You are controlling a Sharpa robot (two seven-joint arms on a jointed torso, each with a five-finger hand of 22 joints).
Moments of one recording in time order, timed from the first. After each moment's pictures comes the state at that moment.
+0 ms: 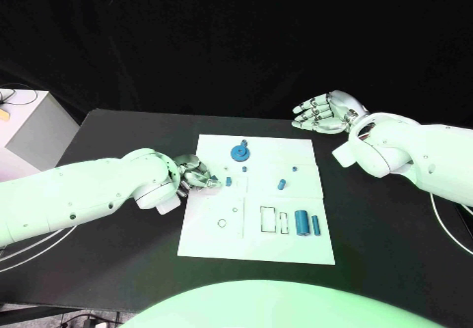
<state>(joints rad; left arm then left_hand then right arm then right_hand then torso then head) 1.16 -0.86 -0.12 1.57 -0.86 -0.16 -0.48 1.06 -0.22 0.64 0.22 0.20 0.68 0.08 1.01 0.55 1.14 0.01 1.18 0.70 1.46 -0.06 1.54 1.31 0.06 1.41 0.04 1.36 1.27 1.33 -0.76 -0.19 1.34 -0.61 -0.38 0.14 1.37 -0.21 0.36 0.15 0.30 0.81 0.21 0.15 0.31 1.00 0.20 0.11 0.06 0.97 0.17 0.07 0.25 0.17 0.79 0.29 0.06 0.13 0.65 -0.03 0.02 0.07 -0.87</state>
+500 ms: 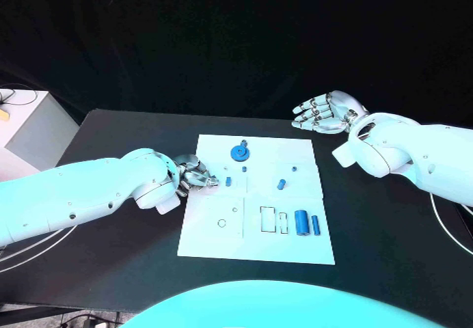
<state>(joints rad) 1.16 -0.86 -0.12 1.57 -0.85 -0.16 -0.48 1.07 -0.14 0.64 0.26 0.20 0.68 0.08 1.01 0.54 1.14 0.01 1.18 0.69 1.46 -0.06 1.54 1.31 0.06 1.41 0.04 1.36 1.27 1.33 -0.76 -0.19 1.34 -0.61 -0.37 0.14 1.37 -0.21 0.36 0.15 0.30 0.81 0.20 0.15 0.31 1.00 0.20 0.11 0.06 0.97 0.17 0.07 0.25 0.17 0.79 0.29 0.06 0.13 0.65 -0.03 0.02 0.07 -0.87</state>
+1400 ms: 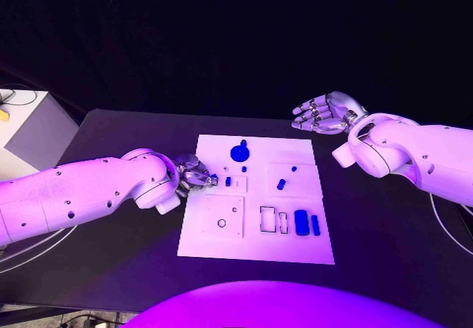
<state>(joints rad) 1.16 -0.86 -0.12 1.57 -0.82 -0.16 -0.47 1.09 -0.10 0.86 0.21 0.10 0.65 0.08 1.02 0.55 1.13 0.01 1.18 0.68 1.46 -0.06 1.54 1.31 0.06 1.40 0.05 1.35 1.26 1.33 -0.76 -0.19 1.34 -0.61 -0.37 0.14 1.37 -0.21 0.36 0.15 0.30 0.81 0.20 0.15 0.31 1.00 0.20 0.11 0.06 0.97 0.17 0.07 0.25 0.17 0.79 0.29 0.06 0.12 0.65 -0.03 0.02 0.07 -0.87</state>
